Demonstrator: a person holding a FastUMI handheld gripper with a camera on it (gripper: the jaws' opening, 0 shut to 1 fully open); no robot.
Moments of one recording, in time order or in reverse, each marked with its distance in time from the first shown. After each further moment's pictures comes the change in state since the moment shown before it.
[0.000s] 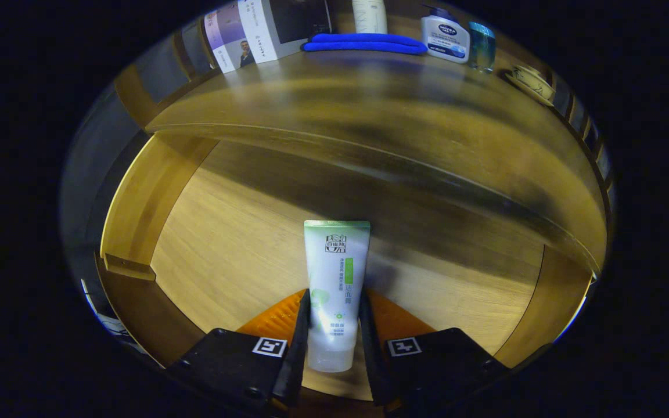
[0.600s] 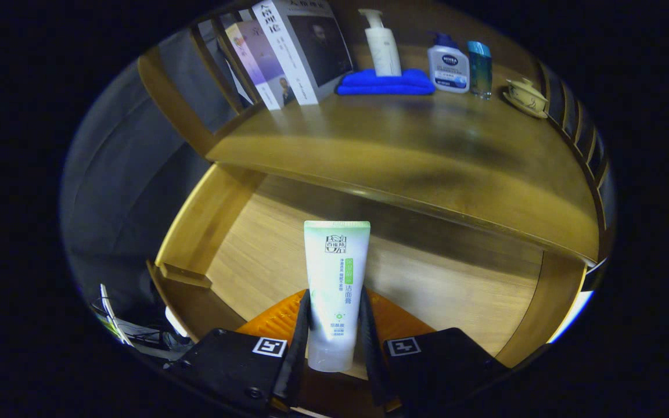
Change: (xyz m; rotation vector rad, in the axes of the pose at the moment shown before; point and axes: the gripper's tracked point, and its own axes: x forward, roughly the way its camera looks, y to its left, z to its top) arm -0.072 0.047 0.011 0.022 -0.147 0.169
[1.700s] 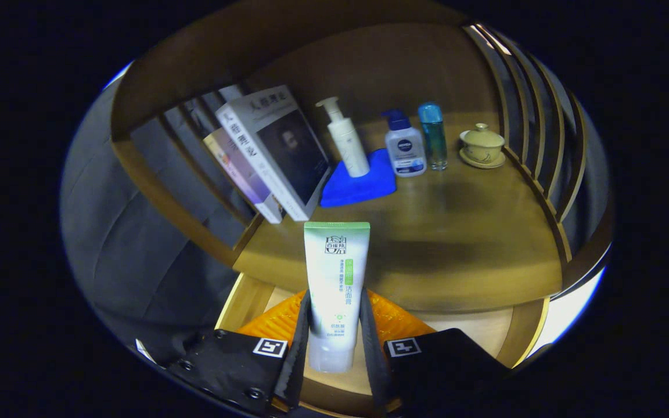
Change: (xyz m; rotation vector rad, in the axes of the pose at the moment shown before) arm -0.067 -0.032 0.127 0.222 -0.317 -0.017
